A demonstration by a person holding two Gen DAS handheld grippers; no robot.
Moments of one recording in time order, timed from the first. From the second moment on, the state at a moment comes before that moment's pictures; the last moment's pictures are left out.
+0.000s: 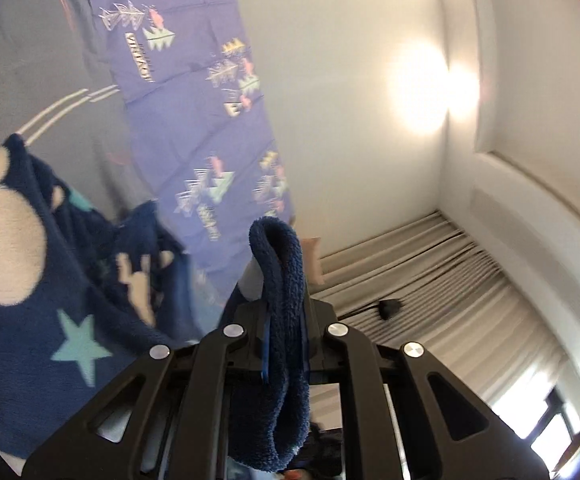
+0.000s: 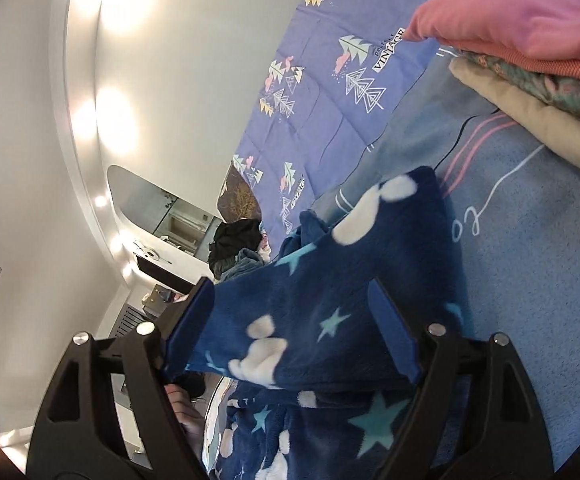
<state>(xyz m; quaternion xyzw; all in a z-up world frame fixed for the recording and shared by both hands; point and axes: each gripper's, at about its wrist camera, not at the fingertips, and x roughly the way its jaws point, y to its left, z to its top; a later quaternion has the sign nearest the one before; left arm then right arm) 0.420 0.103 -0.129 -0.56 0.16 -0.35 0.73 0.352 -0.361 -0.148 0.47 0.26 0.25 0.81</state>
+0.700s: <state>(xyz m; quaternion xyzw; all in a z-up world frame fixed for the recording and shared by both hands) 0.456 0.031 0.002 -0.53 0.16 -0.45 0.70 0.326 -0.221 -0.140 0.07 0.38 0.19 0.90</state>
